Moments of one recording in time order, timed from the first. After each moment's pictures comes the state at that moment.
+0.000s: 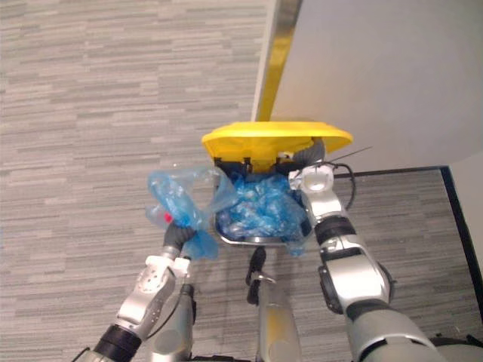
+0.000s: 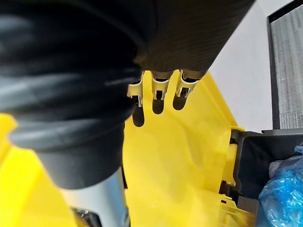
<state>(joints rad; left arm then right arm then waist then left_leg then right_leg) -0.12 0.15 -0.38 0.10 -0.31 -0.16 0.12 -0.89 -0.36 0.13 0.88 0.09 0.01 -0.28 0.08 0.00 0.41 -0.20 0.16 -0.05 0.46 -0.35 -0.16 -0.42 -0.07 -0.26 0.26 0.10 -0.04</state>
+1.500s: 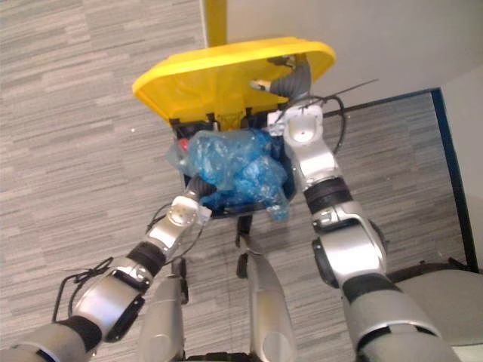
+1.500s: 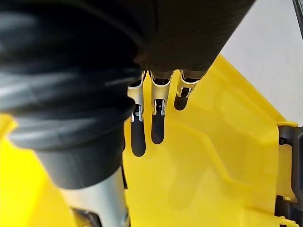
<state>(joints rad) -0.75 0.10 -0.38 0.90 -0.02 -0.03 0.19 -1.12 -0.34 0.20 0.66 0.16 0.01 -0.30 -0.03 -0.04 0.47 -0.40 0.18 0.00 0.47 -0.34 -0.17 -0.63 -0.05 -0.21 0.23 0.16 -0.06</state>
